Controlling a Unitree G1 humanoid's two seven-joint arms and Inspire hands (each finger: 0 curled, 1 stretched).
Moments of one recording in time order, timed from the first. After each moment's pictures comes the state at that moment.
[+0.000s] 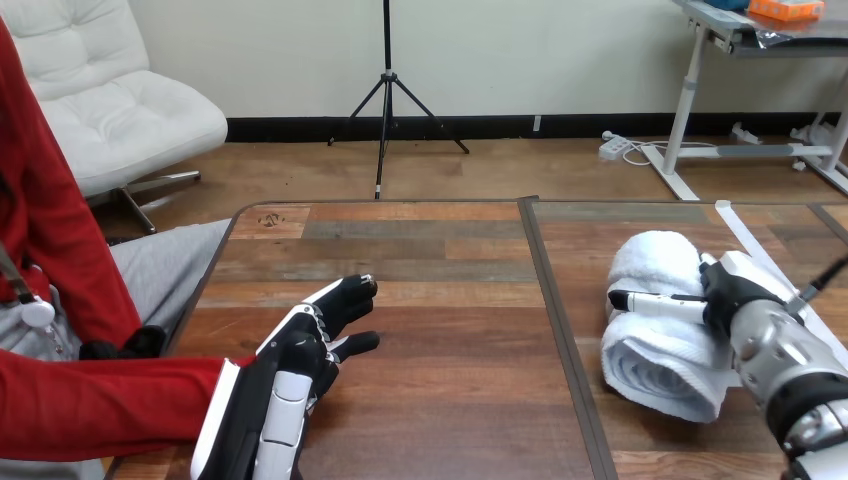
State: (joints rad) left arm 0.49 0.13 -0.21 -0.20 -0.15 -0.49 -0.11; right arm -0.83 -0.41 0.30 1.31 -0.51 0.21 0.01
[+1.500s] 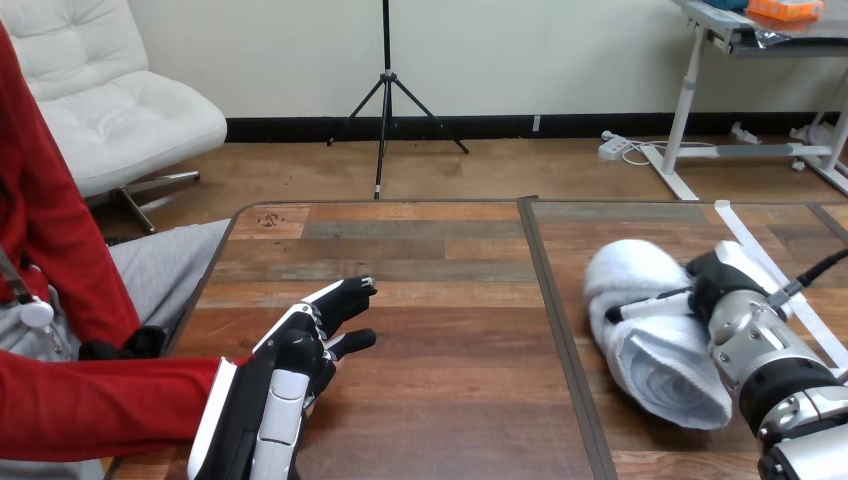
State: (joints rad) left arm 0.49 0.13 -0.20 -0.20 -0.15 -0.49 -0.10; right arm -0.85 -0.35 0.22 1.30 -0.41 0.24 -0.07
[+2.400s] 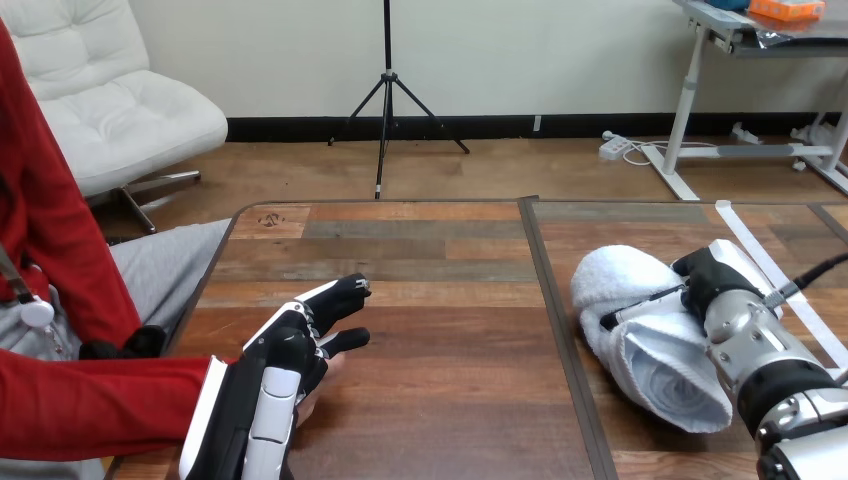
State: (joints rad) left arm 0.49 0.13 -0.18 -0.20 -0.15 -0.50 -0.11; right arm -0.84 -0.35 0.18 1.30 -0.36 0.21 -0.08
